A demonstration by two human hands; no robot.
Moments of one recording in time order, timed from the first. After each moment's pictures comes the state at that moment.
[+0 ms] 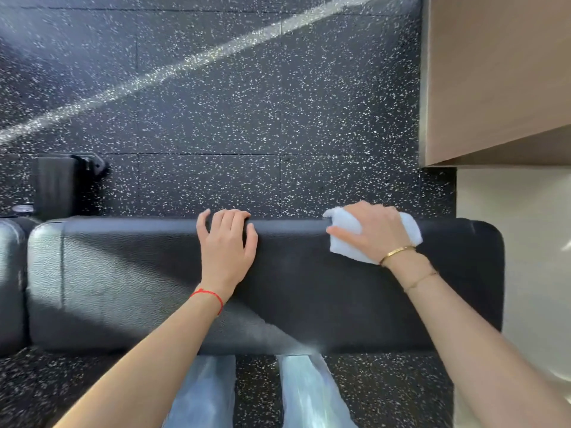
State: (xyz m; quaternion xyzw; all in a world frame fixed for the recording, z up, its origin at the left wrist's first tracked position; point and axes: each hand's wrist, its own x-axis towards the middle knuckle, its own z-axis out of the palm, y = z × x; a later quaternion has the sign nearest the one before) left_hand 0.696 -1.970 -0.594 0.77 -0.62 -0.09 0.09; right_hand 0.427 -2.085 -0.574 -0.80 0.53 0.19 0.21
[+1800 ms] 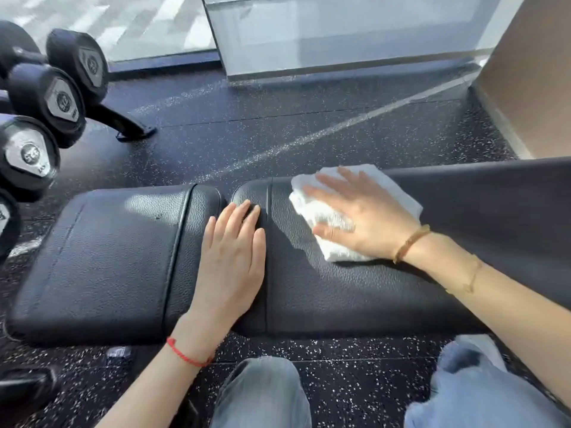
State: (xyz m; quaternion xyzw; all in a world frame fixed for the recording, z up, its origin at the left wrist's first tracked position) left_hand 1.006 -1.786 -0.615 0.72 -0.67 -0.01 0.18; right_hand 0.783 -1.910 -0.597 -0.92 0.38 -0.02 0.09
